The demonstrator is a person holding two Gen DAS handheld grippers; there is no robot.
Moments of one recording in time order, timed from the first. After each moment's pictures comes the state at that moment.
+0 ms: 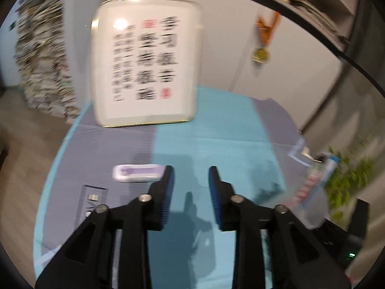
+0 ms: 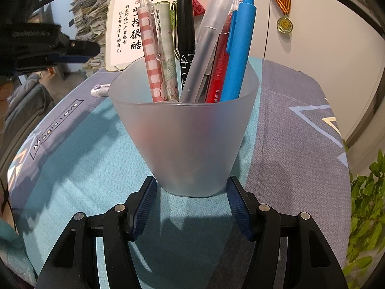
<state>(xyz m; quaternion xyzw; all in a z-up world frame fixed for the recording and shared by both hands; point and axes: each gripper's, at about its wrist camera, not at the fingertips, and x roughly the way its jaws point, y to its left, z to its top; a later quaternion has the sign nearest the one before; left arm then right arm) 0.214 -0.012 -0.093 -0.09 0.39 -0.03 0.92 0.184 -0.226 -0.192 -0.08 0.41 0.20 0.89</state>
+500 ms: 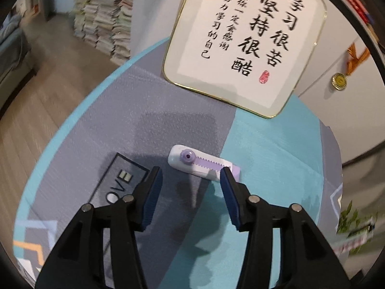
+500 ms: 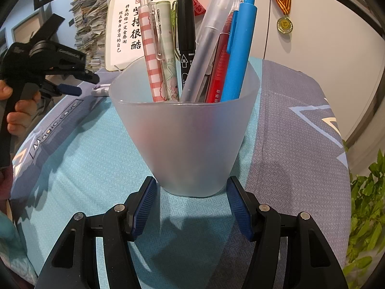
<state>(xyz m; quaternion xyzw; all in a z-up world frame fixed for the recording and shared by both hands) 0.254 0.045 -0.143 -0.24 0.47 0.13 0.84 0.183 -0.225 -0.192 -0.08 0.41 0.20 0.89</state>
